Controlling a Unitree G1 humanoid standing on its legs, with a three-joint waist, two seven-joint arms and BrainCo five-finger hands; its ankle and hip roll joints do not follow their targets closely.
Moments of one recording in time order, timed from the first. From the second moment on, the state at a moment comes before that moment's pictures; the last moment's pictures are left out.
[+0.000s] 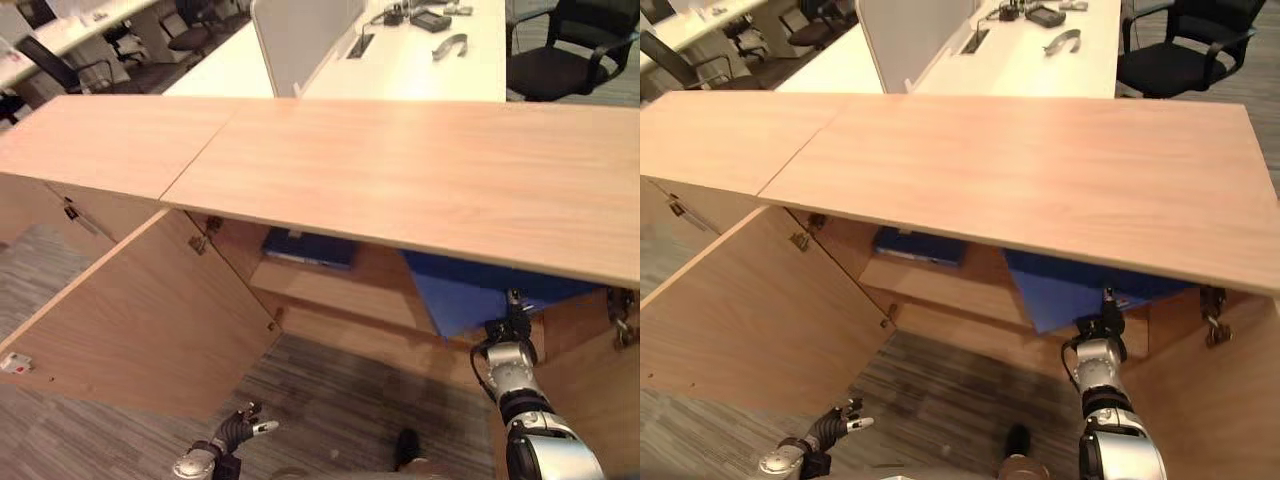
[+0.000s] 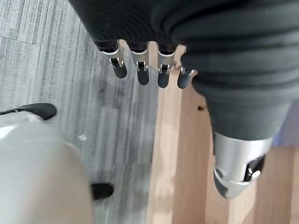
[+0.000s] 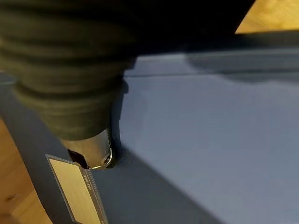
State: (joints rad) left arm 0.11 0.31 -0.22 0.86 -0.21 -0.09 -0.21; right arm -0.33 -0.29 -0.19 0.90 1.18 -0.21 -0.09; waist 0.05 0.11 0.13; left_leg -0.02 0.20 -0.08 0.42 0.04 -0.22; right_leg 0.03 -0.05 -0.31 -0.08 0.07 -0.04
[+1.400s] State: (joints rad) left arm 0.22 0.40 -0.32 0.74 -0.17 -0.09 -0.22; right arm -0.62 -0.36 -0.29 1.00 1.38 -0.30 -0.20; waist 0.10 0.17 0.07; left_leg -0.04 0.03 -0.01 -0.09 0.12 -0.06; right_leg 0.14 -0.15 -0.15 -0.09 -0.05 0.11
